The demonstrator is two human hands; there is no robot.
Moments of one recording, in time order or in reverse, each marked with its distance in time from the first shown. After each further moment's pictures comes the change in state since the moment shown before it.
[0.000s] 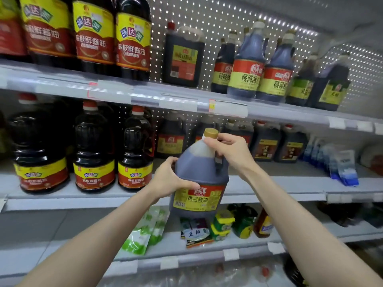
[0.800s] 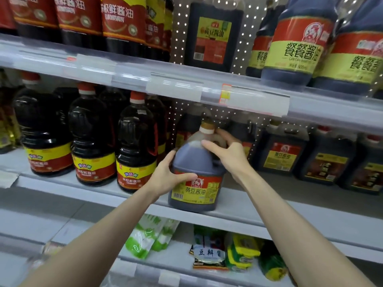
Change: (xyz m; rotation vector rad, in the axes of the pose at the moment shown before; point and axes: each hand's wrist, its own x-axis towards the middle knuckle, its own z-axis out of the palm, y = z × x) left_hand 0.092 -0.050 0.031 -0.125 0.258 -0.050; right_hand 0.136 0.118 0.014 0.110 -0.188 -0.048
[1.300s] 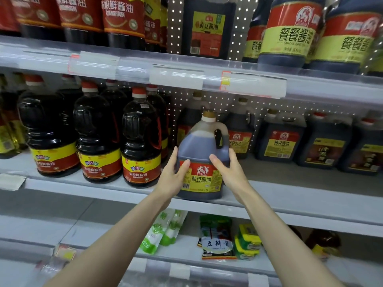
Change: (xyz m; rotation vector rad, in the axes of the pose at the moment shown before) left_hand -0.022 -0.024 0.014 -0.167 0.074 -0.003; right_hand -0.056 0.051 0.011 0.038 0.041 0.224
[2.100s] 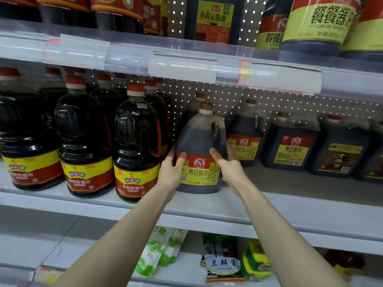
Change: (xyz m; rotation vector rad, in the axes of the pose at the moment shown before) left_hand 0.080 -0.022 -0.004 0.015 0.200 -0.011; right_hand 0.079 0.022 0.023 0.040 0.062 0.053
